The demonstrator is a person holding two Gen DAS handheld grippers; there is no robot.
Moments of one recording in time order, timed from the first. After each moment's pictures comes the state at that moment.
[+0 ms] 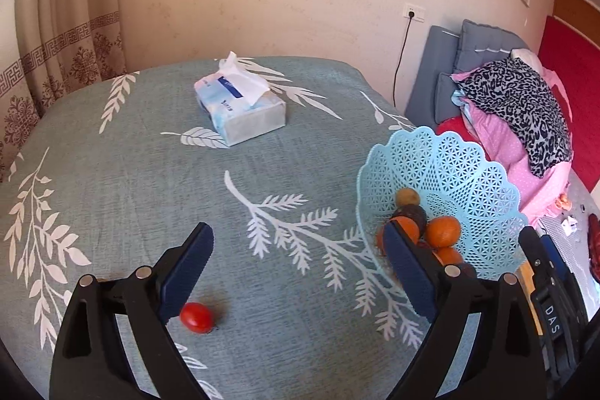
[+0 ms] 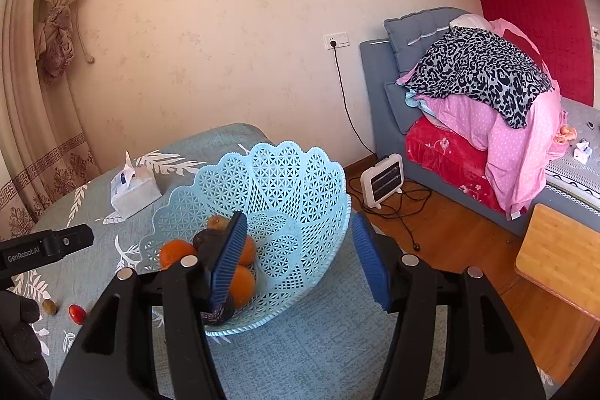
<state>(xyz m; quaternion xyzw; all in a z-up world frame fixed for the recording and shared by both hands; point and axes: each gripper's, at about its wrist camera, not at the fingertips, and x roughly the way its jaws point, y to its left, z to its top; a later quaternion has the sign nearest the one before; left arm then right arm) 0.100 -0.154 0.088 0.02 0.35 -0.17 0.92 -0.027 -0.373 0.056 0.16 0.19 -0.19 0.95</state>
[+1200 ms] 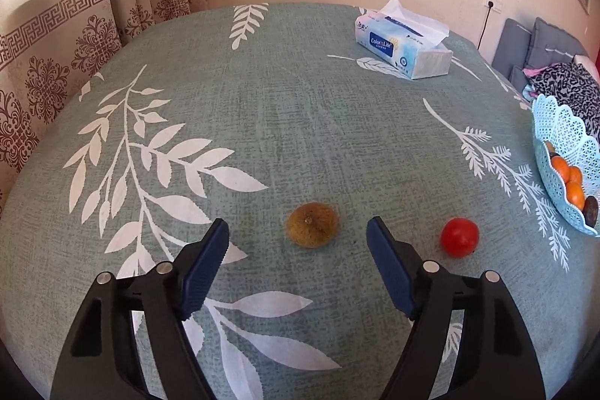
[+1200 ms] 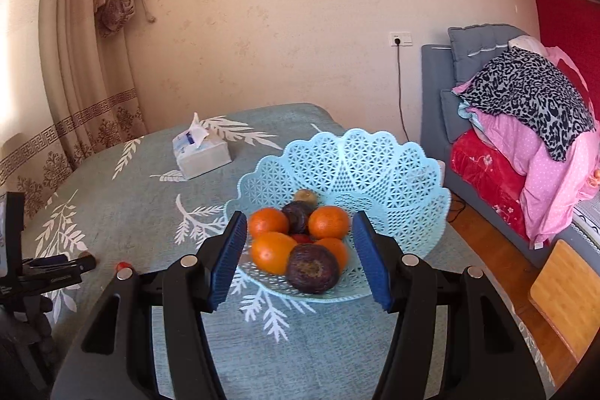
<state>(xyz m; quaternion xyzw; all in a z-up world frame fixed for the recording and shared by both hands) 0.108 0.008 0.021 0.02 0.41 -0.06 0.91 -0.013 -0.301 0.073 0.10 0.23 -0.08 0.97</state>
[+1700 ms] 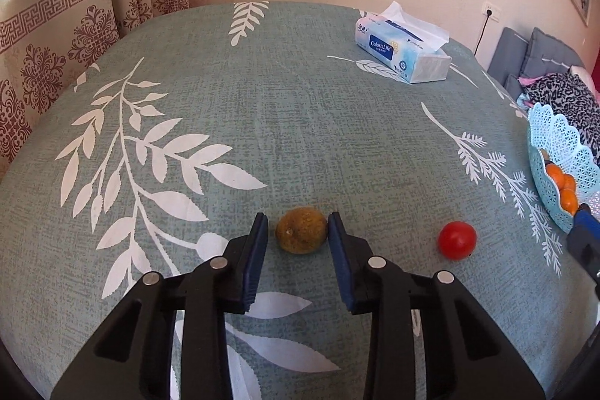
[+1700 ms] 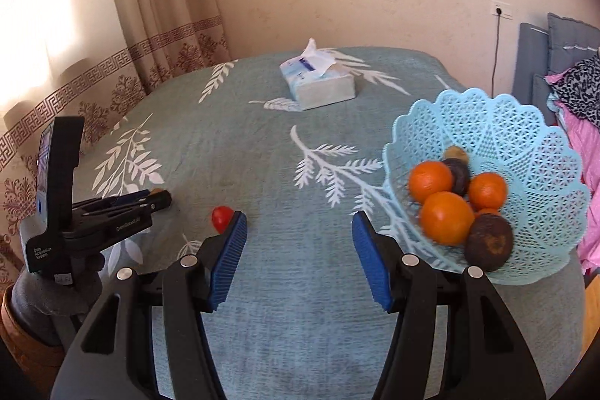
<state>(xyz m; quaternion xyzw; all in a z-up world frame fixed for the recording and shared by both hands) 0.104 0.015 0.022 -0.01 0.40 -0.07 0.91 0.037 -0.210 0.054 0.06 0.34 0.09 0.93</state>
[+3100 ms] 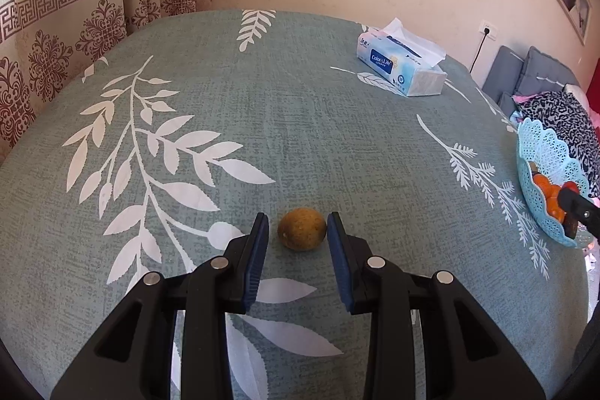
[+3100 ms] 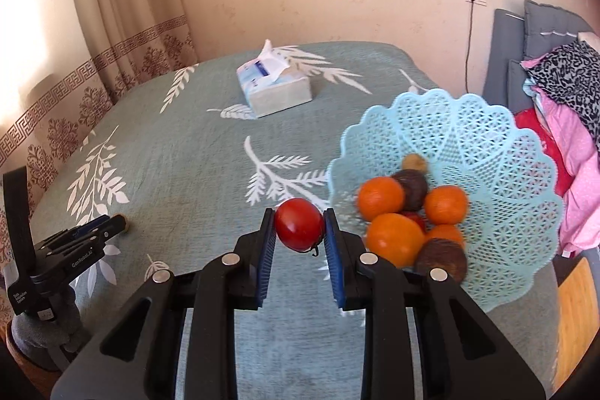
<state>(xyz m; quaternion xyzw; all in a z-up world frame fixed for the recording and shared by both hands) 0.091 0.026 0.025 -0.03 0.38 -0.07 0.92 0.050 -0.254 0.072 0.08 0.35 0.01 0.93</state>
